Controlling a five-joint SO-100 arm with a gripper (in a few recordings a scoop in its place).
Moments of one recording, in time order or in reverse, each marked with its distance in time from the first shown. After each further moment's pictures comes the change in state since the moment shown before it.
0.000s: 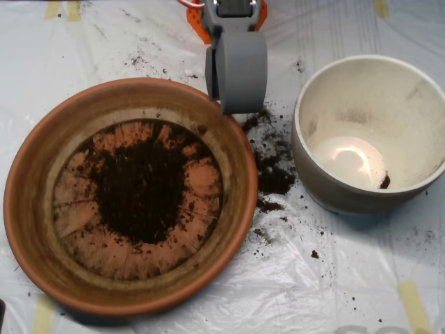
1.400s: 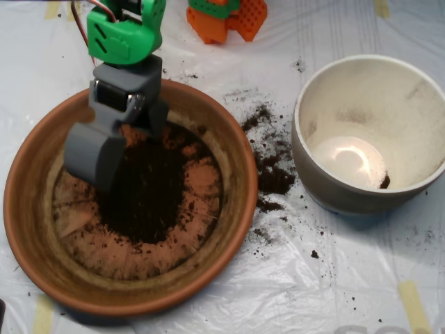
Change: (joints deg) arm 29.4 -68.7 -33.0 -4.9 8.7
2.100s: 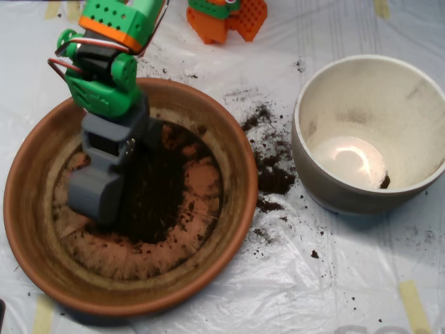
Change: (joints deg) arm -0.8 -26.4 -24.3 12.6 -3.3
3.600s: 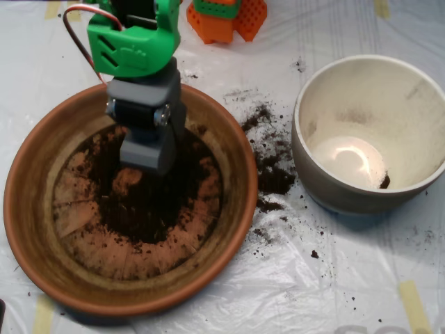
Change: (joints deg) arm -11.7 14.3 -11.2 15.1 3.3
